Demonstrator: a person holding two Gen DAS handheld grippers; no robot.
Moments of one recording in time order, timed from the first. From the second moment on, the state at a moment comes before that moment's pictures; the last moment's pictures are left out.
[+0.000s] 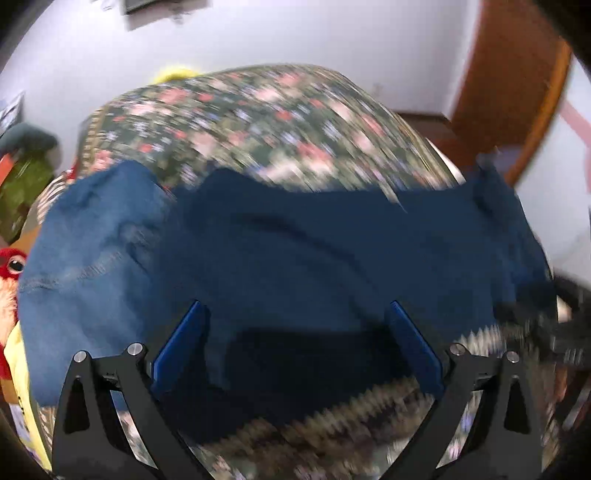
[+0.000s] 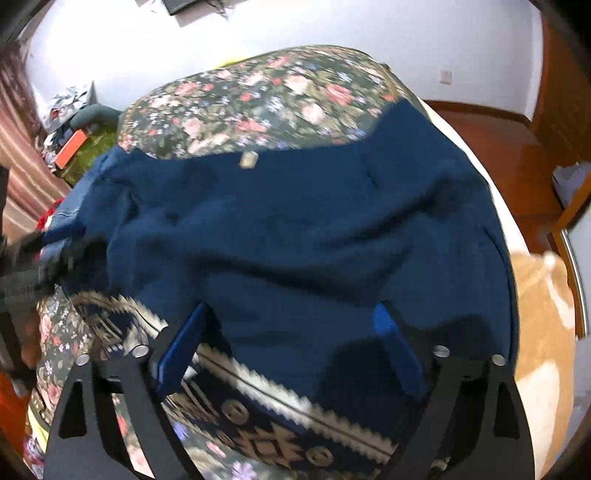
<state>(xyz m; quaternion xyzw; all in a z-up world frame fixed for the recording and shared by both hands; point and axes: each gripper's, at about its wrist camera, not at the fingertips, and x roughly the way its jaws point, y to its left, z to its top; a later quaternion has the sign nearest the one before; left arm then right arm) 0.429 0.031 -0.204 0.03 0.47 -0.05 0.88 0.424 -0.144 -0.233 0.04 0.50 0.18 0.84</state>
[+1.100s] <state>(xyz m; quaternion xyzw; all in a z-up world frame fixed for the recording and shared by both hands) 0.315 0.134 -0.260 -0.37 0.48 -0.07 0.79 0.379 -0.111 -0.232 -0.03 0.53 0.19 0.83</state>
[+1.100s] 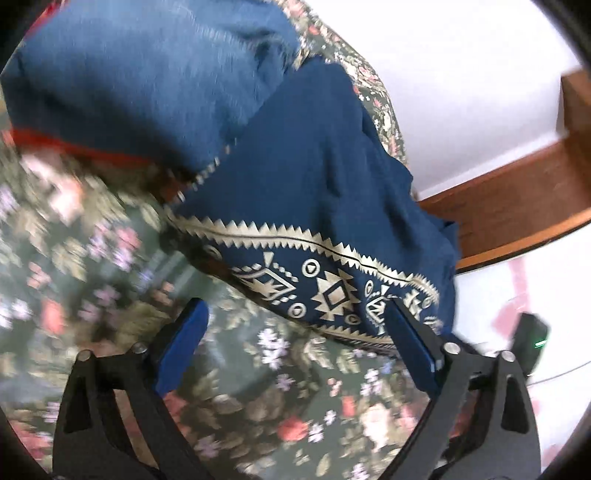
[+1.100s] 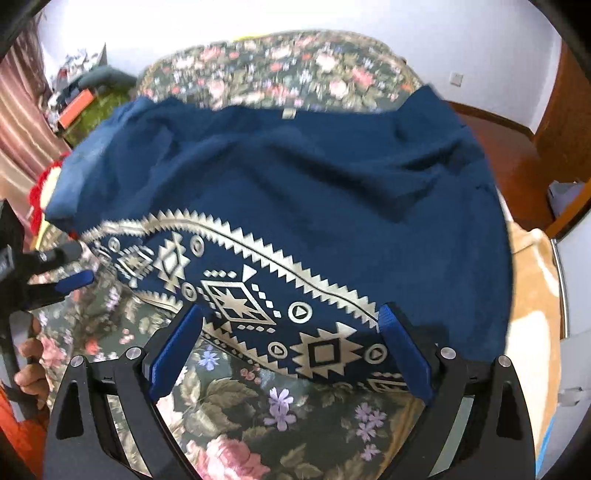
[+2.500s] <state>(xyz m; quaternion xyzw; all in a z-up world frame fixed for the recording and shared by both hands) 0.245 0.087 -0.083 -0.16 0.31 -0.02 0.94 0.349 -0.078 -0.163 -0.01 0.49 0.22 0.84</state>
